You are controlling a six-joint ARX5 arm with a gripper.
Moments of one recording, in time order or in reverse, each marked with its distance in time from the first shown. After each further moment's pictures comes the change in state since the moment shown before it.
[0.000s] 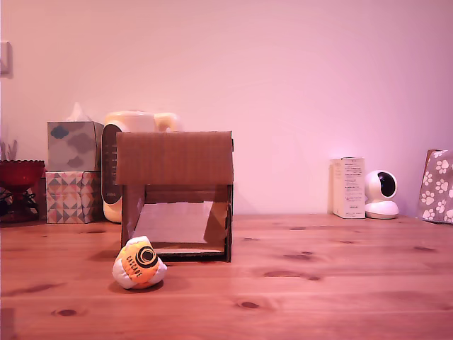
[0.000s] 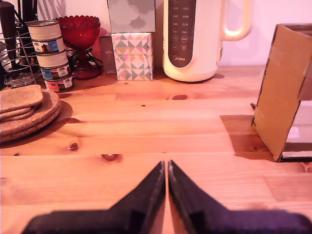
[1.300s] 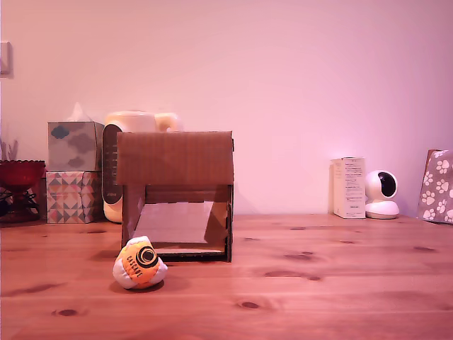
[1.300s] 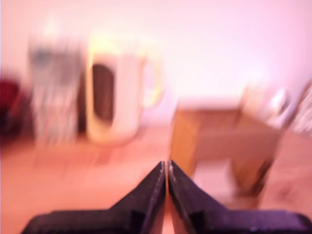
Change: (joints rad) arm -0.197 0.147 0.220 0.067 0.192 -0.116
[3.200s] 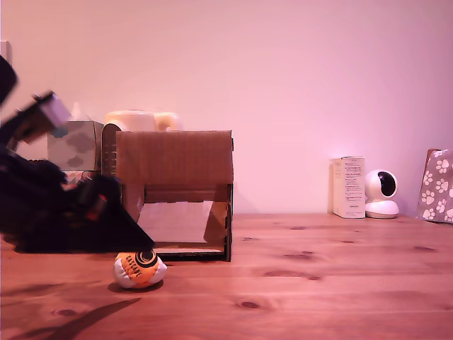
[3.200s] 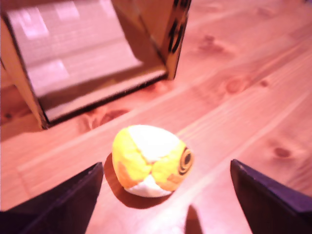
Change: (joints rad) arm -0.349 1.401 0.078 0.859 -0.009 0.094
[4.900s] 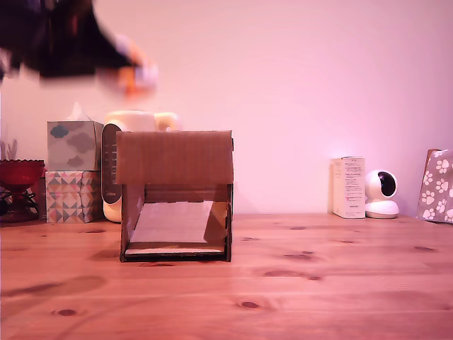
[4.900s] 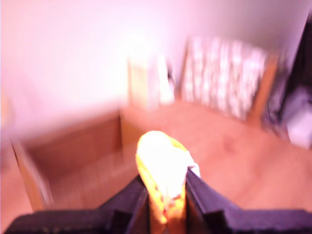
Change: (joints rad) arm 0.000 -0.538 0.189 -0.278 0.031 0.010
